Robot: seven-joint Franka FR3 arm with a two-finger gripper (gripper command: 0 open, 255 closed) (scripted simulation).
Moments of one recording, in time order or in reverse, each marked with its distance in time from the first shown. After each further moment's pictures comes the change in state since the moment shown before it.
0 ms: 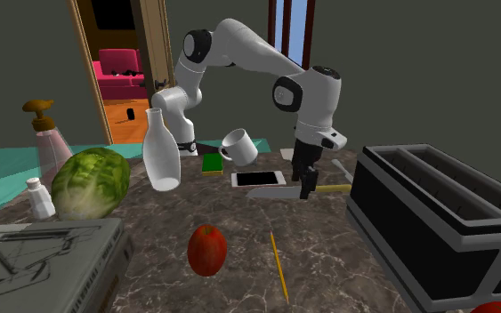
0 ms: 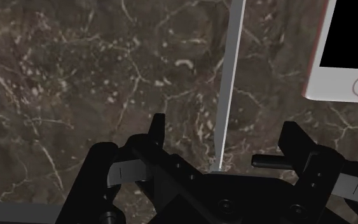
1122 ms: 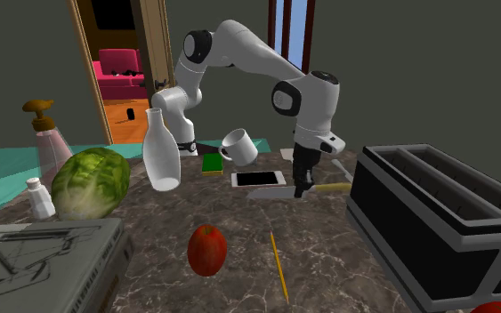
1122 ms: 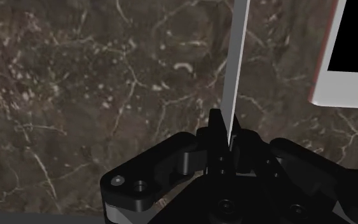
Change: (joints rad) arm 0.000 0.005 0.001 -0.023 0.002 0.028 -0.002
